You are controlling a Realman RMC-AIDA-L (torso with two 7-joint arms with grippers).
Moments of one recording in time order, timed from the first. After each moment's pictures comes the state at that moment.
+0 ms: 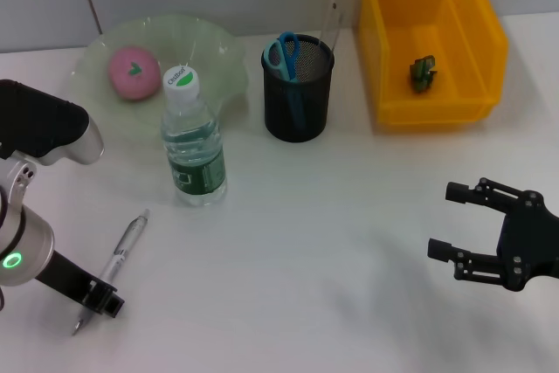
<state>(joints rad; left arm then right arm) -0.44 -2.08 1.61 1.42 2.74 1.58 -2.88 0.43 2.07 0.11 -0.54 -2.51 -1.86 0.80</state>
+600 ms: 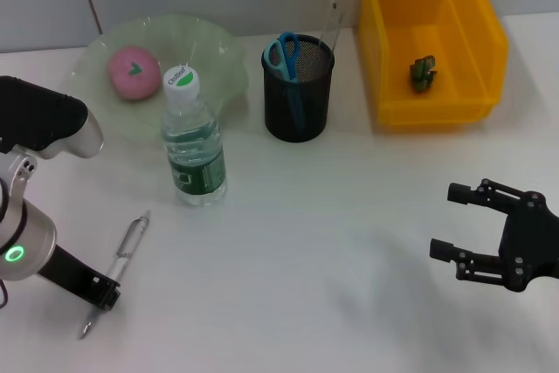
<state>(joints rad) -0.46 -2.08 1.59 1.39 2.72 1.57 -2.88 0.42 2.07 0.11 -0.55 -2.51 -1.86 0.80</state>
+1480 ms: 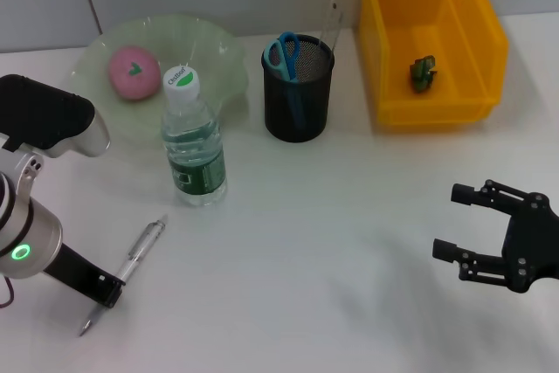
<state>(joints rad) -0.47 -2.08 1.60 1.38 2.71 1.56 -2.88 0.42 2.07 0.12 -0.55 -2.51 -1.86 0.80</state>
